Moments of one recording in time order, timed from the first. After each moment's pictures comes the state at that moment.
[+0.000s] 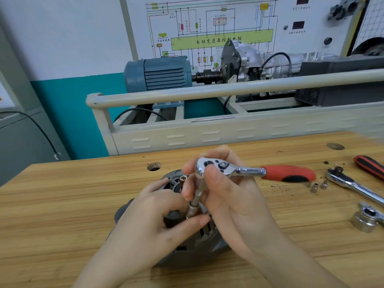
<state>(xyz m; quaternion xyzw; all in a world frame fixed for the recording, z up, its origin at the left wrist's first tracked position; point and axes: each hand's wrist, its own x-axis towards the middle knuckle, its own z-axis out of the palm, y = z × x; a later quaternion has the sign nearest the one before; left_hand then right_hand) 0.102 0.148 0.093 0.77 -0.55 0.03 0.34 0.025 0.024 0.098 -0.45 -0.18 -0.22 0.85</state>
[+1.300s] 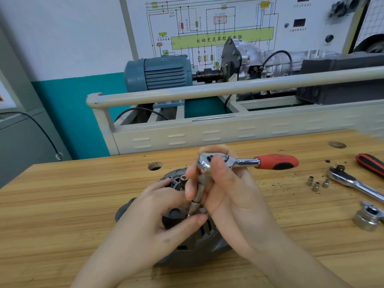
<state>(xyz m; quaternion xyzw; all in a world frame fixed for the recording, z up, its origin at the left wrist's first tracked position) 0.104 0.148 0.093 0.75 -0.55 0.03 0.36 0.028 0.021 0.094 -0.42 -0.18 -0.19 0.87</state>
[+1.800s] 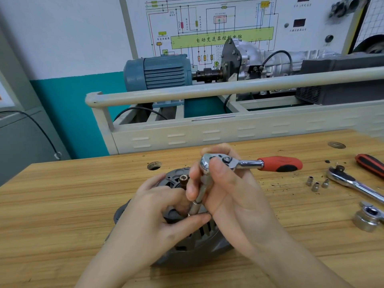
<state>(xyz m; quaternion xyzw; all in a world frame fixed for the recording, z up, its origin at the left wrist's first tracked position) 0.105 0.145 0.090 0.76 -0.54 0.06 0.36 0.027 0.018 0.095 -0.42 -0.19 -0.19 0.87</state>
